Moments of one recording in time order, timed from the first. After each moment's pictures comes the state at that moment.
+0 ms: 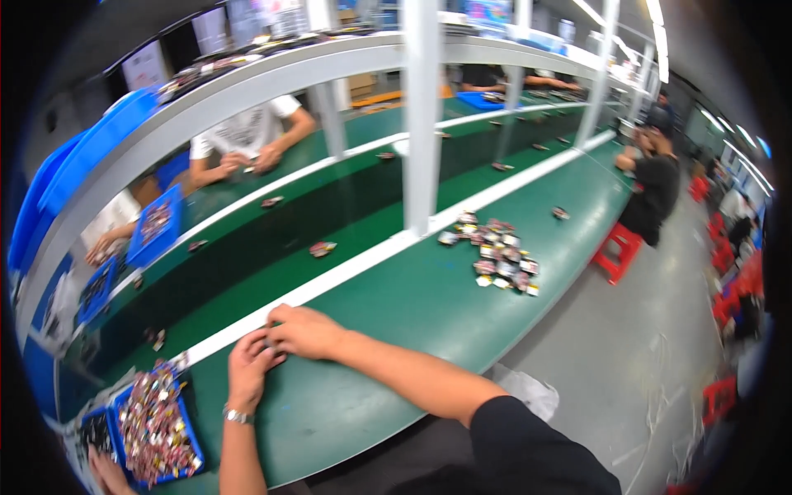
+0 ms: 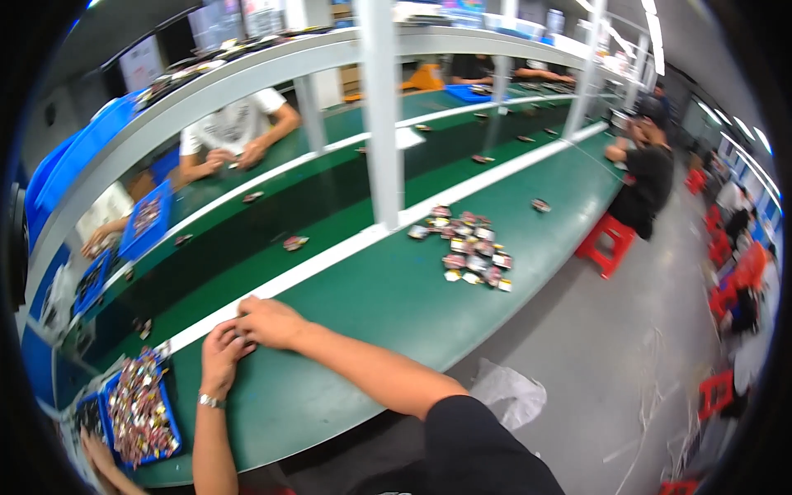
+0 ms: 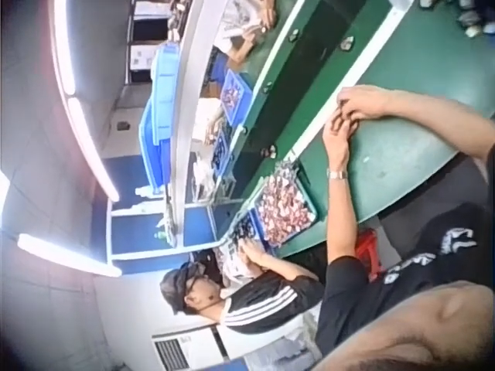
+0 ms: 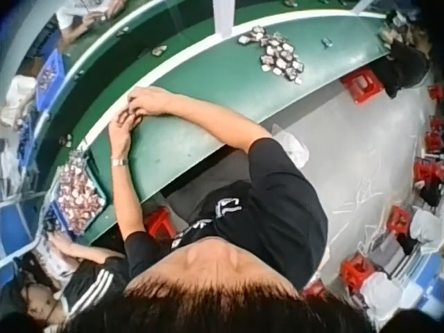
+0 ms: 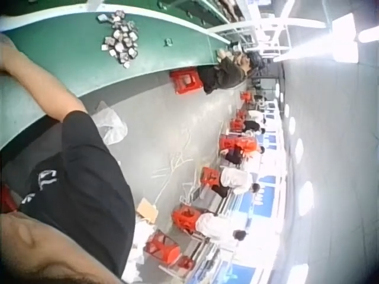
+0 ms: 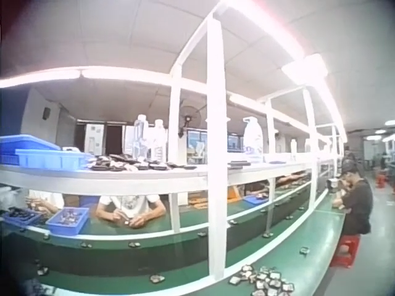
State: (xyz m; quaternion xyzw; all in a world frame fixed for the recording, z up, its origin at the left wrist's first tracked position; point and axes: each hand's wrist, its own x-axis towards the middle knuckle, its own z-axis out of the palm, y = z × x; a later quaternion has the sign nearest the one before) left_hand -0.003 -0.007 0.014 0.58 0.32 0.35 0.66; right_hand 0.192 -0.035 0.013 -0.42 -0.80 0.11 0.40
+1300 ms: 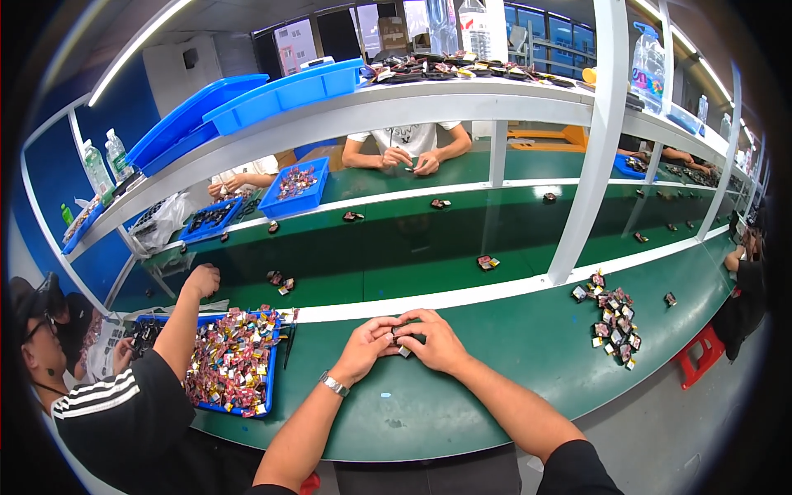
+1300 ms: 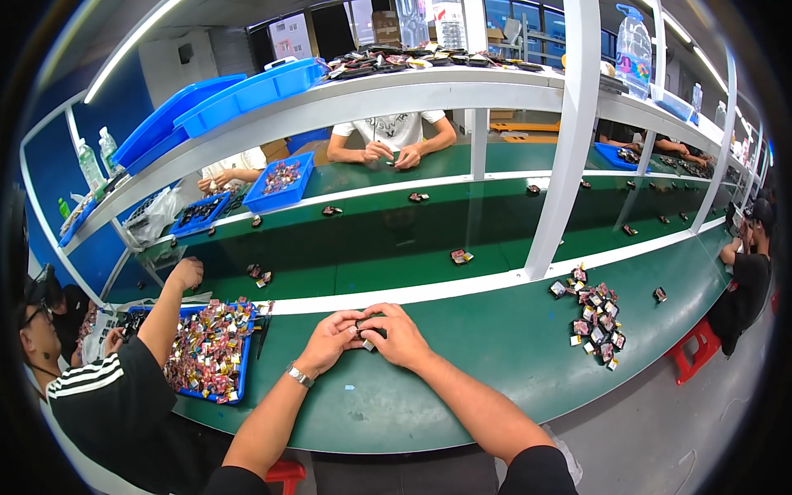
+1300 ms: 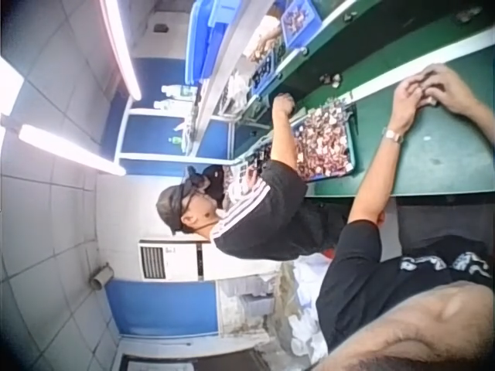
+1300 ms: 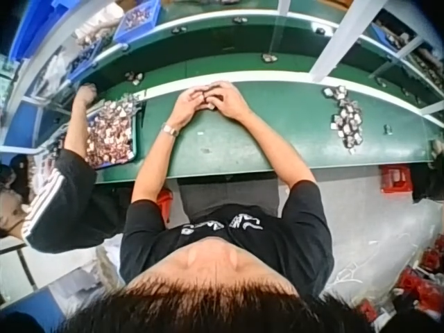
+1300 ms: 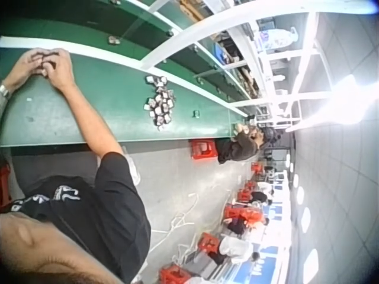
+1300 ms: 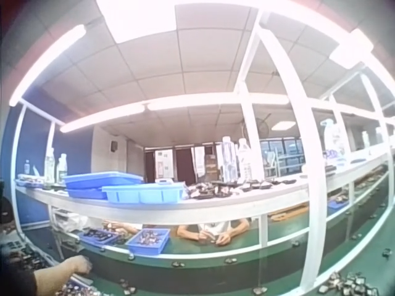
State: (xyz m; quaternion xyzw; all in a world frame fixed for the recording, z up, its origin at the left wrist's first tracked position) left_hand -0.010 0.001 0.001 0.55 0.27 0.33 0.72; right_hand 0.180 -0.051 0.003 -0.48 -0.72 0.19 0.46
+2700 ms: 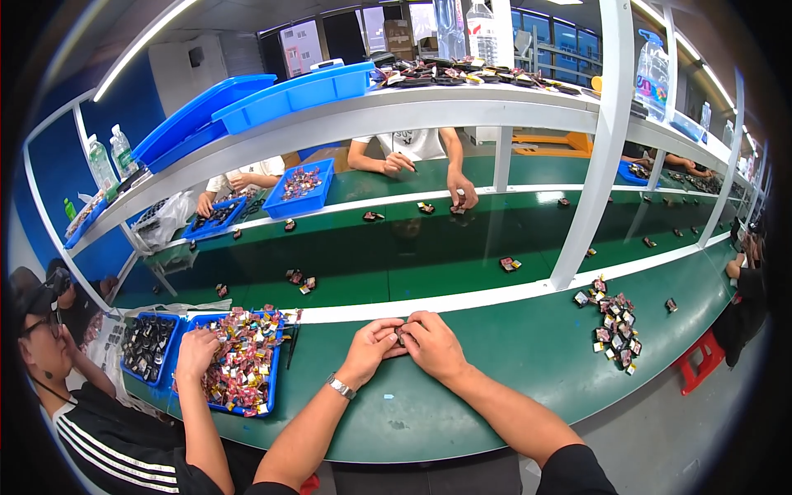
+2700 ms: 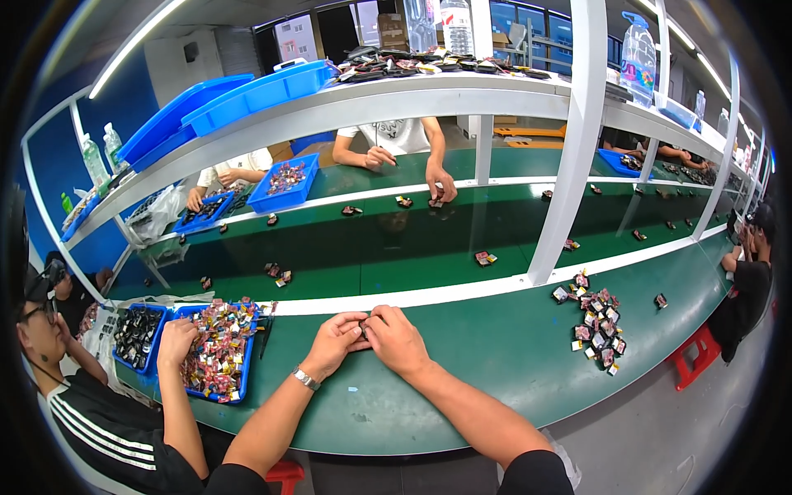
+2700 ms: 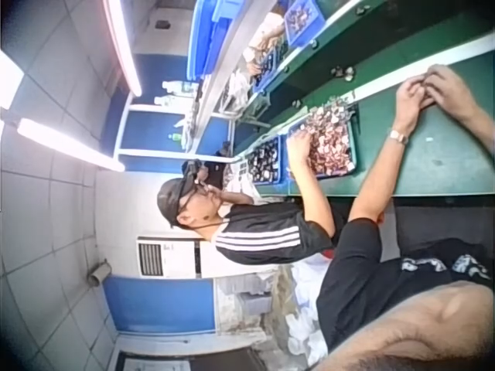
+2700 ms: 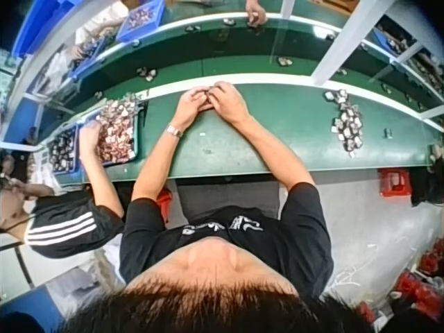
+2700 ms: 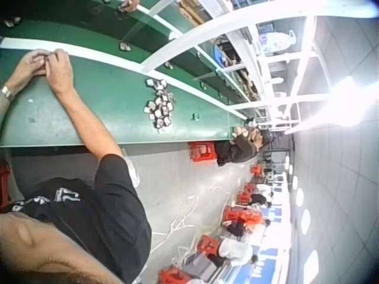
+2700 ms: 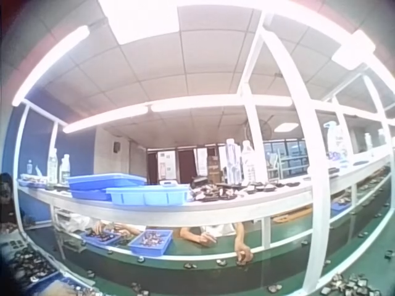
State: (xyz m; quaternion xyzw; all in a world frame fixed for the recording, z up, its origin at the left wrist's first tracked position) left_hand -0.003 -0.004 0.000 0.52 0.28 0.36 0.72; right_hand 0.162 -0.053 0.010 -0.48 -0.73 -0.02 0.49
